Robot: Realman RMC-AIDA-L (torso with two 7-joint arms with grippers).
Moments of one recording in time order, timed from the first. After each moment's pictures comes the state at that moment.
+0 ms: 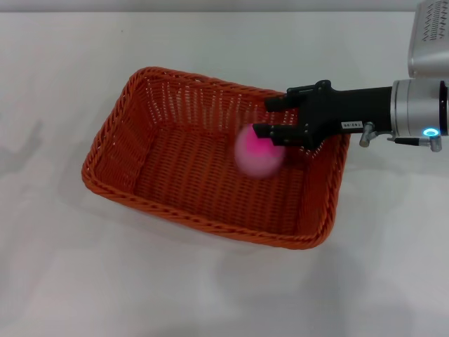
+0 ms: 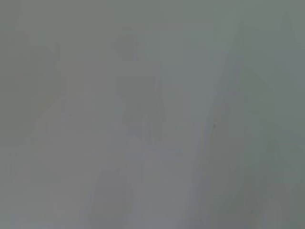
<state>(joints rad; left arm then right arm) -0.20 -2.07 -2.48 -0.47 1.22 -1.40 2.23 0.41 2.01 -1.33 -0.84 1.48 1.21 -1.62</state>
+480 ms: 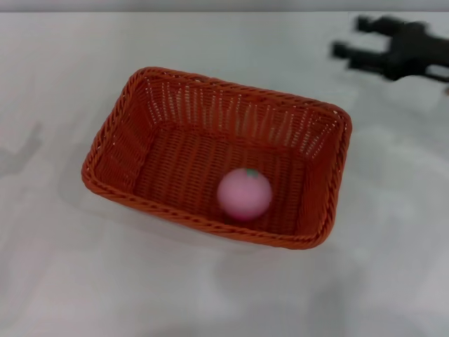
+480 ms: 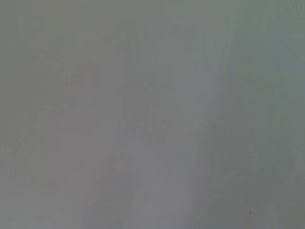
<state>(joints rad) -0.20 -2.07 -2.48 -0.47 1.22 -1.41 2.23 0.33 2.01 -0.97 -0.79 1.61 1.30 -1.73</state>
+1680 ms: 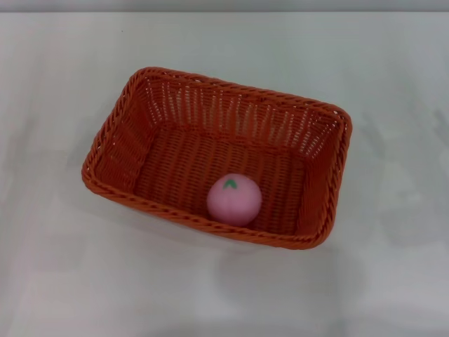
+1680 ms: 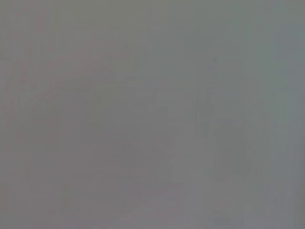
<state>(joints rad) -0.18 -2.08 -2.48 -0.36 0.90 -1.41 2.50 0.19 2.01 -0.29 -0.08 1.79 1.51 -2.61</state>
